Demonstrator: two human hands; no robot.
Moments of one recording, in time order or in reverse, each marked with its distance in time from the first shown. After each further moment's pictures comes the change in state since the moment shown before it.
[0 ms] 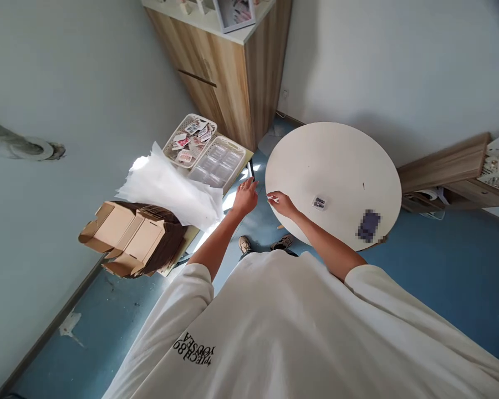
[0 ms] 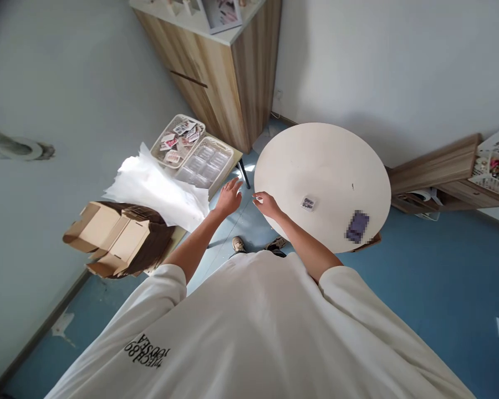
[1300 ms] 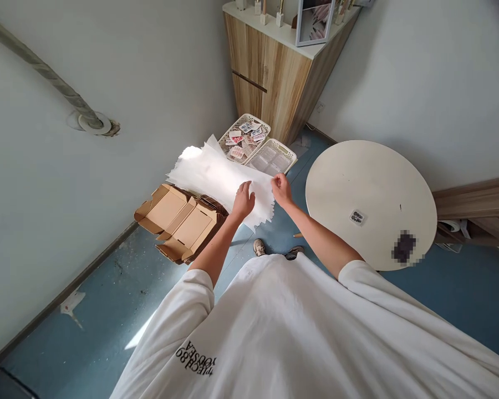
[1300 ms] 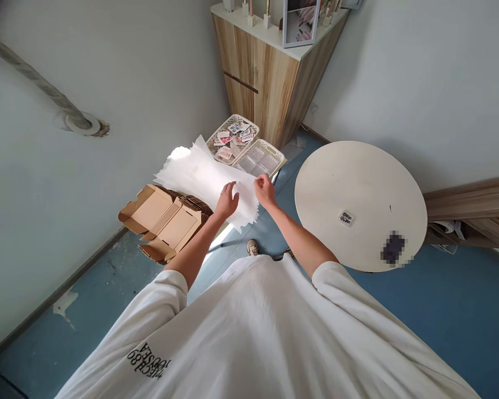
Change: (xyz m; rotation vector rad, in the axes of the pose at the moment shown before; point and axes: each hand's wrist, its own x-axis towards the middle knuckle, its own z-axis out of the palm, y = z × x) left_hand -0.097 -0.189 -0.087 -0.322 0.175 -0.263; right_hand 0.095 -0.178 0.177 0.069 0.278 -0.036
